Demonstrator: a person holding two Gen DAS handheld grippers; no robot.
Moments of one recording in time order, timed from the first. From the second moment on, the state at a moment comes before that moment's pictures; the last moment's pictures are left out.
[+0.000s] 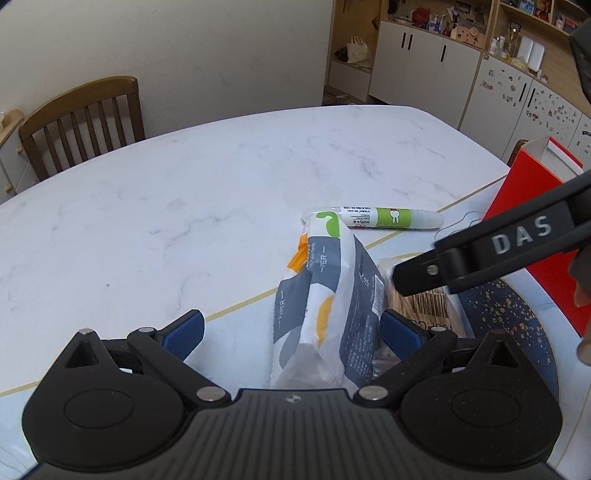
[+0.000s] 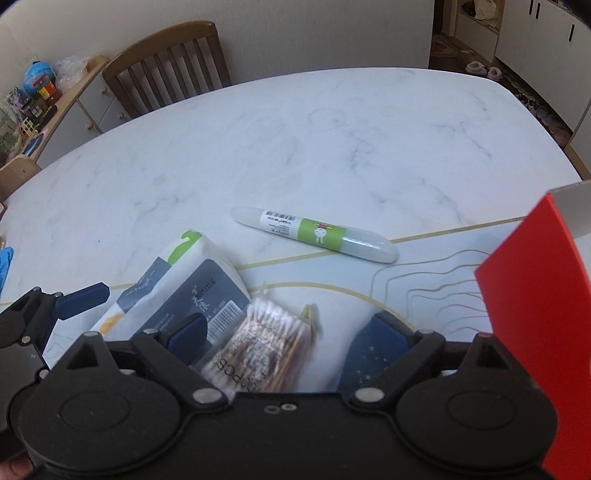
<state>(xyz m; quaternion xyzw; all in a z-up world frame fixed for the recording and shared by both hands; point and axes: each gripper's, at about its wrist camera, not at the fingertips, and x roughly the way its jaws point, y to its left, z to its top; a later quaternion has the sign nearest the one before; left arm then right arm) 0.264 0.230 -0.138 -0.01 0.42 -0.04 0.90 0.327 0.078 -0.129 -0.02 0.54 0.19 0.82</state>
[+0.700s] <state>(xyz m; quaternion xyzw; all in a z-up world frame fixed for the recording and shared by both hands) 0.261 0.228 -0.158 -0.01 0.42 -0.07 0.91 0.328 0.078 -0.153 -0.03 0.56 0.18 0.81</state>
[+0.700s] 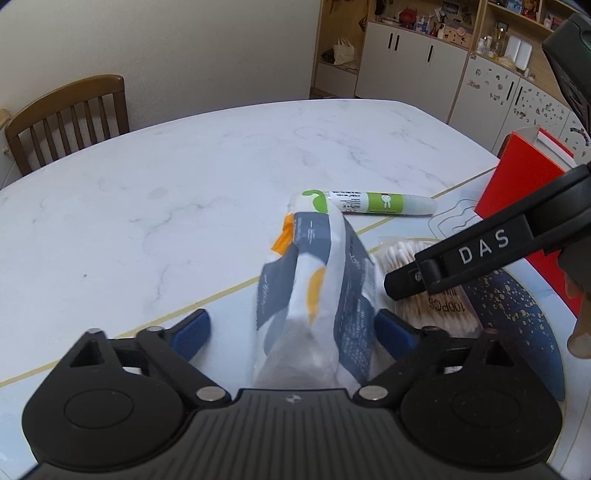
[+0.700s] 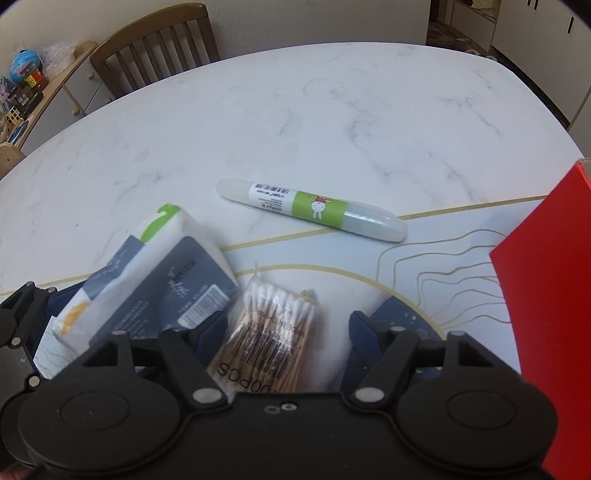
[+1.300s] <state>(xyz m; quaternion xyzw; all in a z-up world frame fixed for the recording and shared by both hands) 0.241 0.218 -0.142 -0.03 0.41 -0.07 0.91 0.305 0.044 -0.139 0.00 0.54 0.20 0.81</state>
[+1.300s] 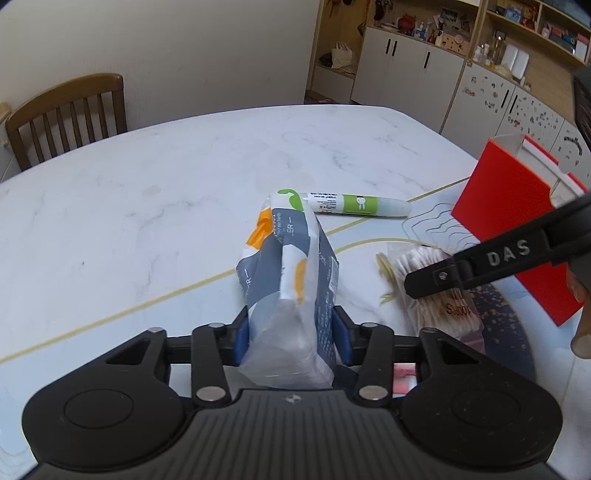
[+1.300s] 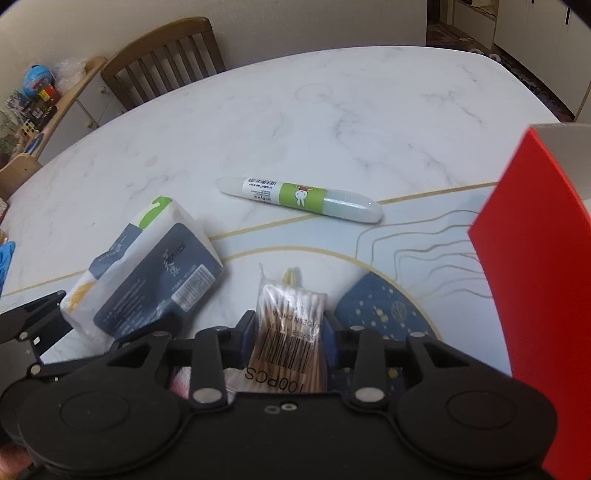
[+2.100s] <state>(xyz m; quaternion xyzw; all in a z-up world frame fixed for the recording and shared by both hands) 0.182 0.150 -0.063 -0.10 0.40 -0.10 0.91 0.242 -0.039 -0.059 0.00 0.50 0.27 0.82</state>
